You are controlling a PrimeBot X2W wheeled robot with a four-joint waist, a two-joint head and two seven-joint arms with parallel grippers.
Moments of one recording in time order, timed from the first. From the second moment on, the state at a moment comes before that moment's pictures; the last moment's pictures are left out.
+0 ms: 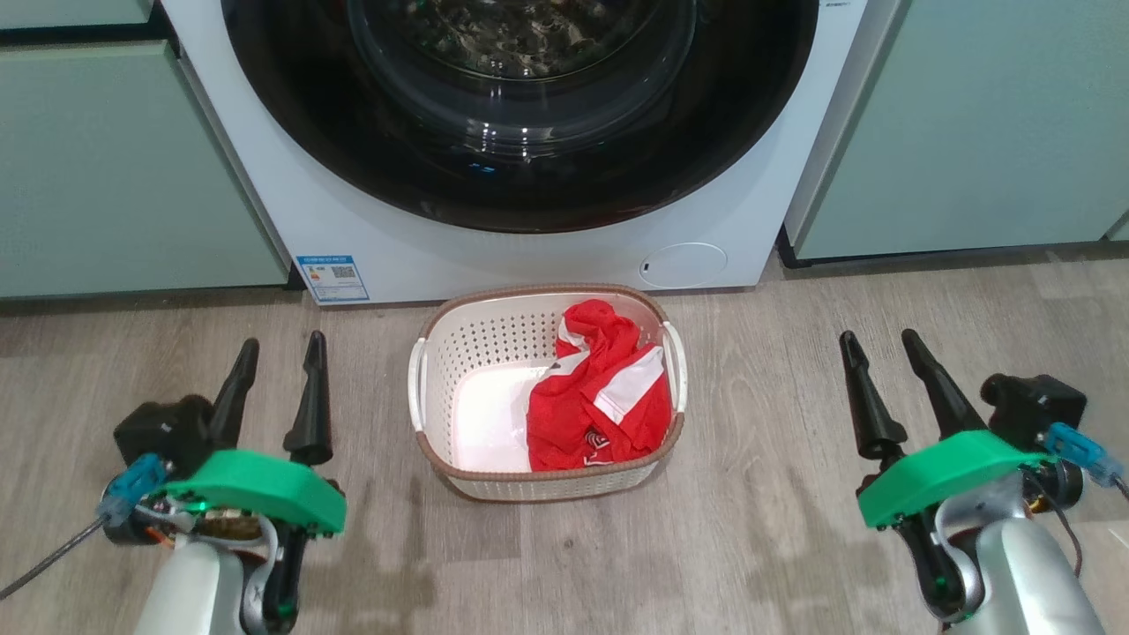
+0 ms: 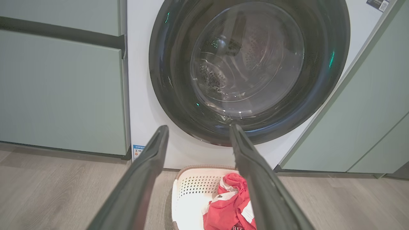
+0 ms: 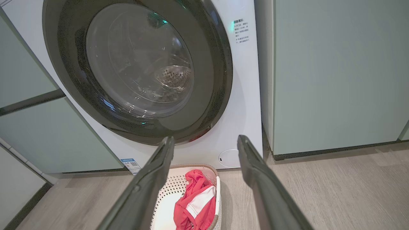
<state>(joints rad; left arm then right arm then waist) -0.12 0.10 -0.06 0.19 -0.38 -0.03 -0.17 -0.12 -0.06 -0.03 0.25 0.33 0.13 -0.09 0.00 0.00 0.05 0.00</state>
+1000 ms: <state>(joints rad) -0.16 0.10 -0.06 0.25 -0.17 -0.01 -0.24 -0.14 -0.05 -0.02 0.21 0.11 0.13 -0.10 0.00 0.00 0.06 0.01</state>
